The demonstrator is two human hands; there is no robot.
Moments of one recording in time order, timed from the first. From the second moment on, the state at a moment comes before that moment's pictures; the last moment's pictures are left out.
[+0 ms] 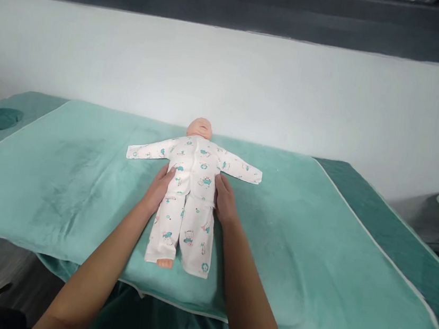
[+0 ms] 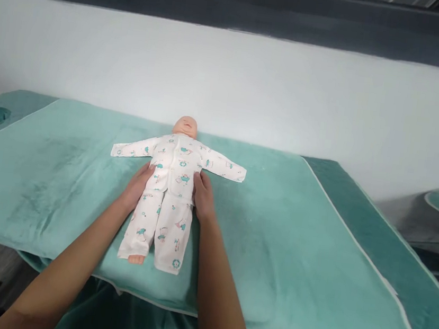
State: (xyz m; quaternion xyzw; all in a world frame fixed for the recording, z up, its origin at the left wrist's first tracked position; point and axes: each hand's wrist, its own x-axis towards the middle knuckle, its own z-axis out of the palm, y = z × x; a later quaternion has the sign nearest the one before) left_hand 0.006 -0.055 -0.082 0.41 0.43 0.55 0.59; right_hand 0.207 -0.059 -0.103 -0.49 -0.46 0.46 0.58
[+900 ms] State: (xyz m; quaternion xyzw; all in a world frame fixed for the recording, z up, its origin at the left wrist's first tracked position) left_hand -0.059 -0.014 -0.095 0.14 0.30 0.60 0.73; right_hand 0.279 -0.049 -0.098 -0.31 -0.20 0.70 0.61
